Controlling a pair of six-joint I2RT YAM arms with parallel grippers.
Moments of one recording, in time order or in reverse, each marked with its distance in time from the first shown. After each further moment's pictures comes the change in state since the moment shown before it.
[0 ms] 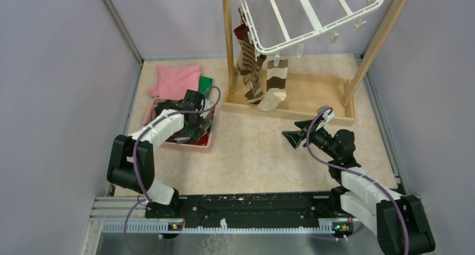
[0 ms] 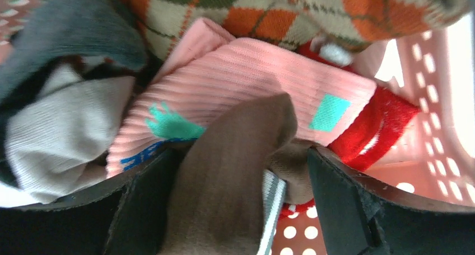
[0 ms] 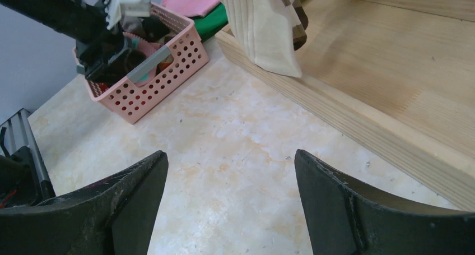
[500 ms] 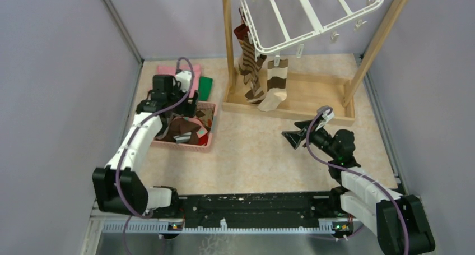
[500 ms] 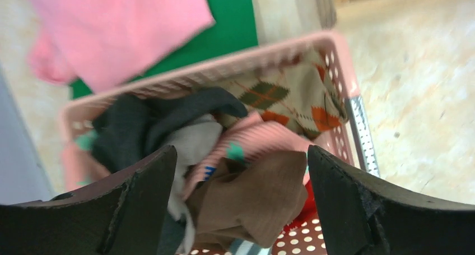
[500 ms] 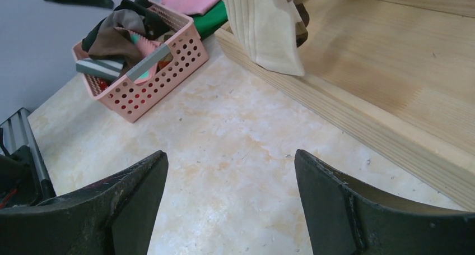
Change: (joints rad) left arm 0.207 -0.272 0.097 0.147 0.364 -0.111; right arm 0.000 0.001 0.000 -0.005 0.001 0.000
